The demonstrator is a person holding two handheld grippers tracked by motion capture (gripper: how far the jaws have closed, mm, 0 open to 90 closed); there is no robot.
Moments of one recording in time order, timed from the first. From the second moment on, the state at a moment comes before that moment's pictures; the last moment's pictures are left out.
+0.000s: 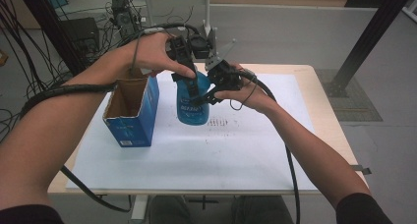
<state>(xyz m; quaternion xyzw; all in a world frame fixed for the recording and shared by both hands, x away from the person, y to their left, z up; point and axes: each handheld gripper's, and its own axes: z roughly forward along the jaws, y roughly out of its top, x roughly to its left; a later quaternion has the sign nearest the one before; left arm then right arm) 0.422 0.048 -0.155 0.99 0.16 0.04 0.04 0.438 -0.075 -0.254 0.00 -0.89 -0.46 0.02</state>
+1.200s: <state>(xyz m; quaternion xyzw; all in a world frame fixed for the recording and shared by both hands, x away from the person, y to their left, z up) 0.420 0.048 -0.154 0.99 0.15 0.05 0.04 0.438 -0.077 -0.253 -0.01 -0.89 -0.46 0.02</state>
